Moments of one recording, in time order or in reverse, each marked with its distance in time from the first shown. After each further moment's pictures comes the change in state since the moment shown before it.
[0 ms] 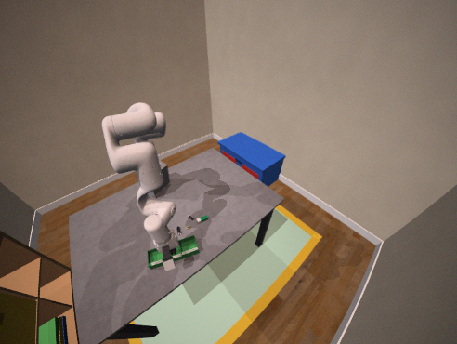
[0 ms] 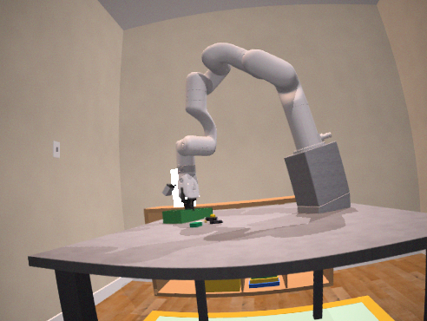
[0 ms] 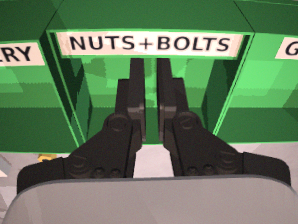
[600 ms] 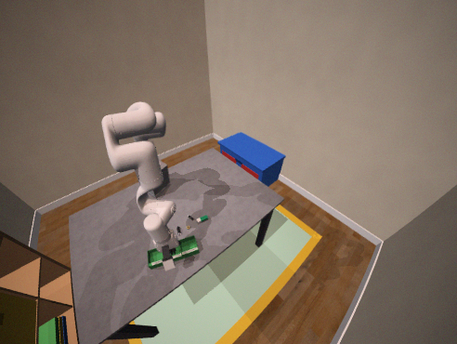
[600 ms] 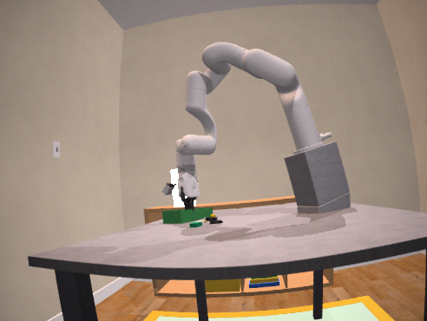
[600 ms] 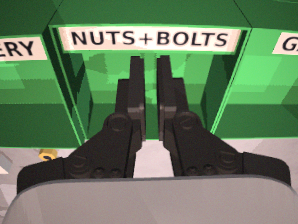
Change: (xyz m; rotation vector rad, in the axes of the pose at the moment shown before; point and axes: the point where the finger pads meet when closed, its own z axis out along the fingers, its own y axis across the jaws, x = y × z) arm 0.000 0.000 -0.004 0.000 0.000 0.000
